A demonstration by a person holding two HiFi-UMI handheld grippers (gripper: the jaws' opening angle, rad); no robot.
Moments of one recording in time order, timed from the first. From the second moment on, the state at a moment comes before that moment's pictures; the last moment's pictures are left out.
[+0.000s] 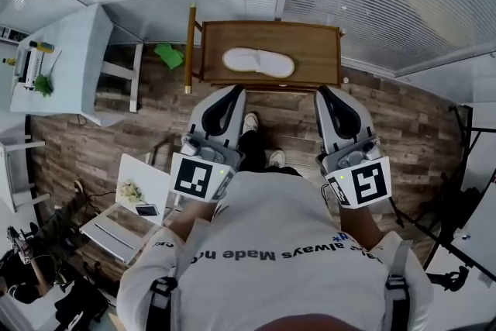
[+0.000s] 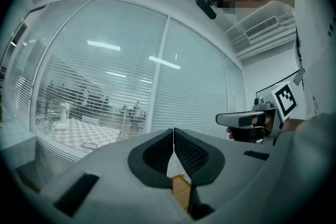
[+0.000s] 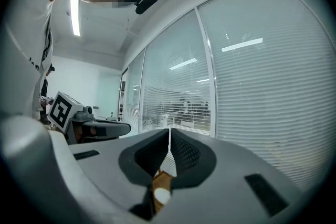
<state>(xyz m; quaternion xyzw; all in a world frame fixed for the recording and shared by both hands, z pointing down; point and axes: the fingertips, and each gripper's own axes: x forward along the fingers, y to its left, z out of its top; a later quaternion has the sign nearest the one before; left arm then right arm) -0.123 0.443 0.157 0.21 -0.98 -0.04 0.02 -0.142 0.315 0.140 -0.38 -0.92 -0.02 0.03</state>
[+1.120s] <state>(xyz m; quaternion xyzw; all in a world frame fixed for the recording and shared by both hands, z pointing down) -0.271 0.488 0.229 0.25 -0.96 -0.07 0.09 -0.292 0.351 0.205 -0.35 -0.93 -0.01 0.10</state>
